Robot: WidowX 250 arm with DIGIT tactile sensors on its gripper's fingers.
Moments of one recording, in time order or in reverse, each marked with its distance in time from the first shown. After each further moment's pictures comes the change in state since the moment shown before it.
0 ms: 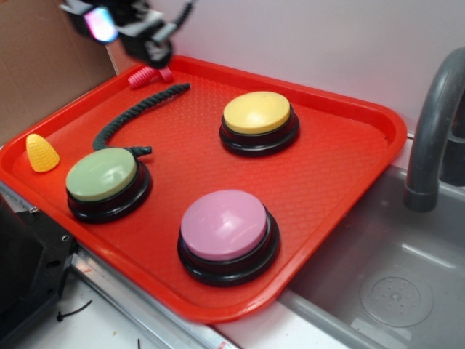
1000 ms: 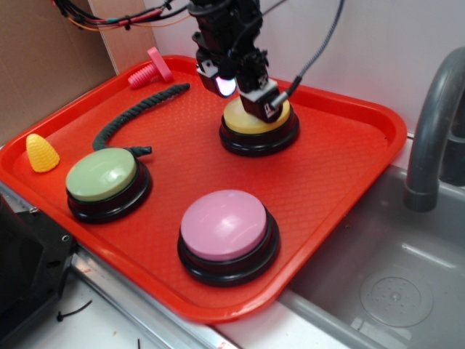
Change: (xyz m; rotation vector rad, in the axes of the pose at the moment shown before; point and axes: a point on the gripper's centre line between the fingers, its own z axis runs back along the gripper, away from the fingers) arm 0.051 -0.017 -0.109 -0.029 0.043 -0.205
